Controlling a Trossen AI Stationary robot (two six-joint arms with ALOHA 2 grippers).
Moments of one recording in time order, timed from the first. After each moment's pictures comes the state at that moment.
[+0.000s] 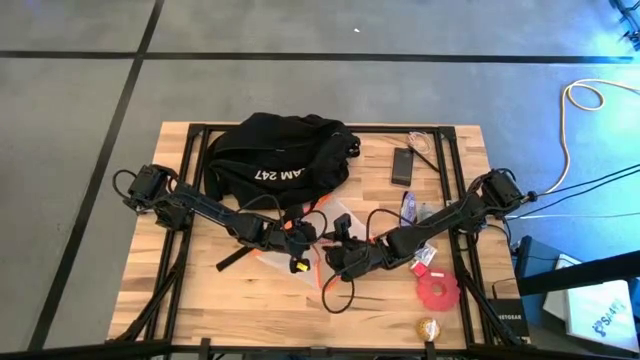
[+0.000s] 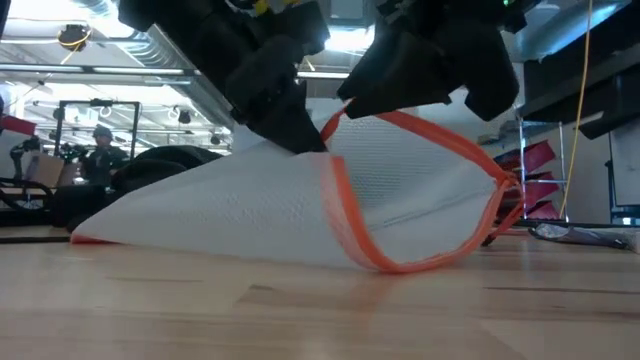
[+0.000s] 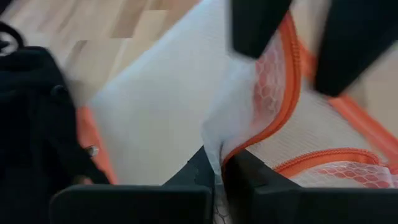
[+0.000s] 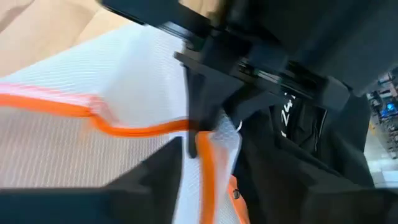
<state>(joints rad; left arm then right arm) -0.28 1.75 1.02 -0.07 -0.49 -0.20 0.45 1.74 1.05 -0.05 0.63 -0.36</state>
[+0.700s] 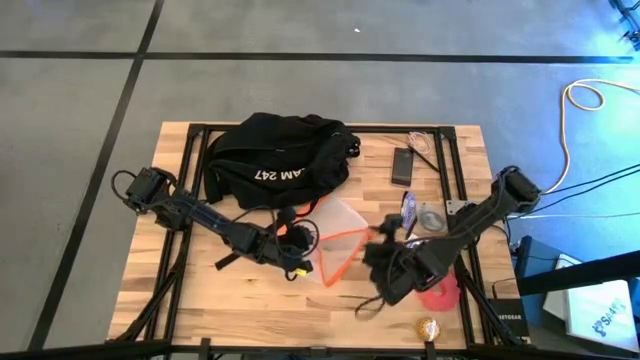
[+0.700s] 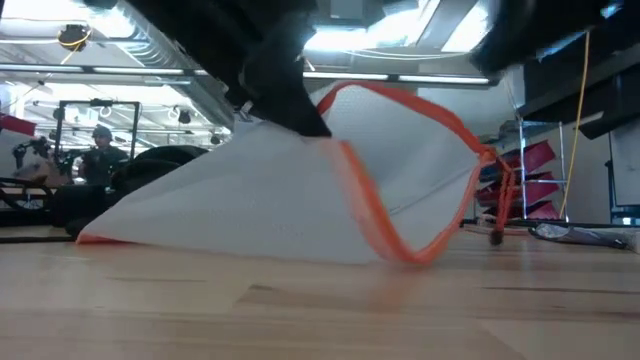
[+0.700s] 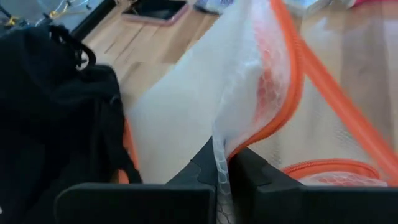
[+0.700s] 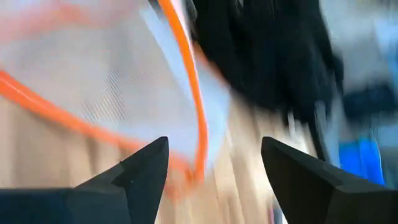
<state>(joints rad) -0.38 1.75 1.02 -0.01 -0.76 -0.31 0.65 1.62 1.25 -1.12 0.81 0.68</state>
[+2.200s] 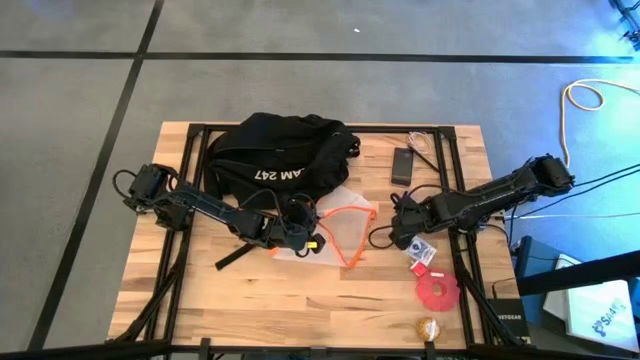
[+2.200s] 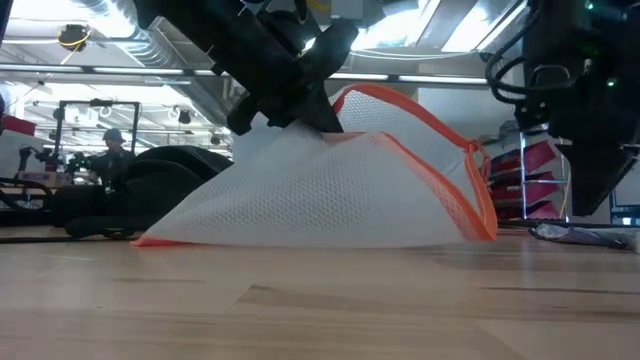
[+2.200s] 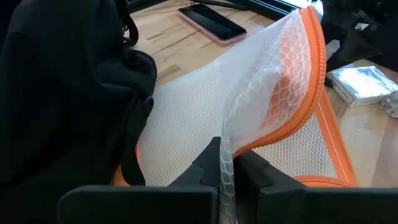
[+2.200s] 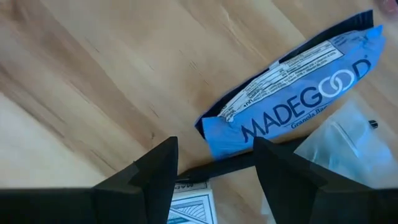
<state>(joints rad) -0.25 1.75 1.02 0.06 -0.77 -0.65 0.25 1.20 0.60 -0.86 0.19 1.04</state>
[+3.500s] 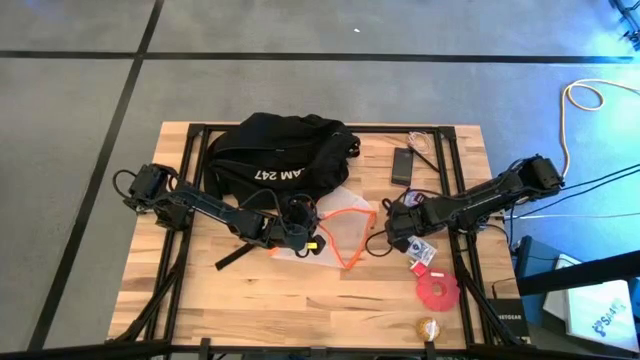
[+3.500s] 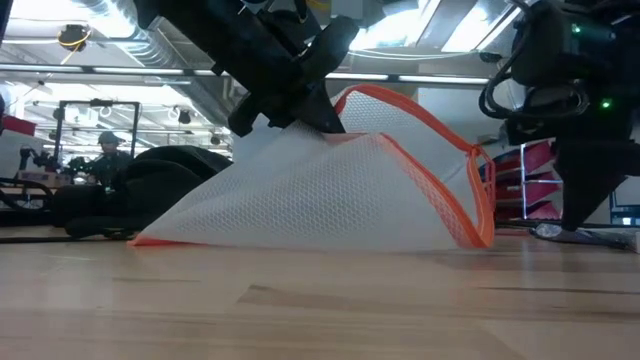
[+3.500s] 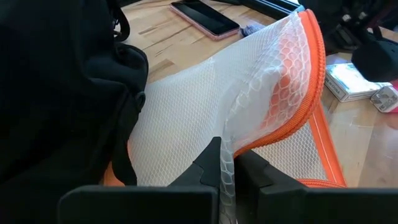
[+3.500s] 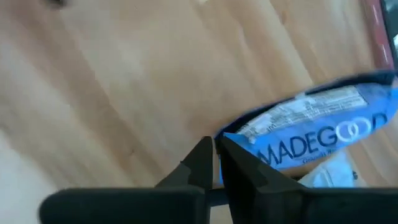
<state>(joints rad) -0.25 1.75 1.02 0.06 -0.74 -0.65 0.25 1.32 0.61 -0.80 0.26 0.80</state>
